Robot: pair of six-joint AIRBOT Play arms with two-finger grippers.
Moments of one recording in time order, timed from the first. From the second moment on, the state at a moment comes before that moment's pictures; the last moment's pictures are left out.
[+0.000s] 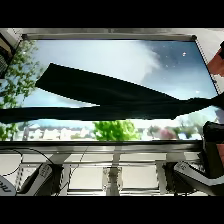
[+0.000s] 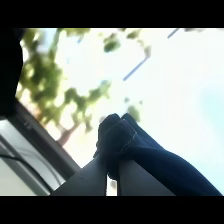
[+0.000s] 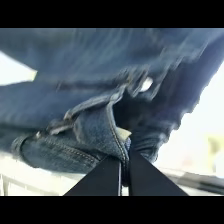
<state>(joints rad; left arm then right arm) 0.85 -0.95 1.21 1.51 -1.18 -1.50 -0.92 -1.17 1.35 -0.87 1.76 1.00</state>
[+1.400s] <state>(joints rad) 0.35 -1.51 1.90 1.59 -1.56 -1.51 -1.03 -1.29 1.50 -1.25 1.65 1.28</state>
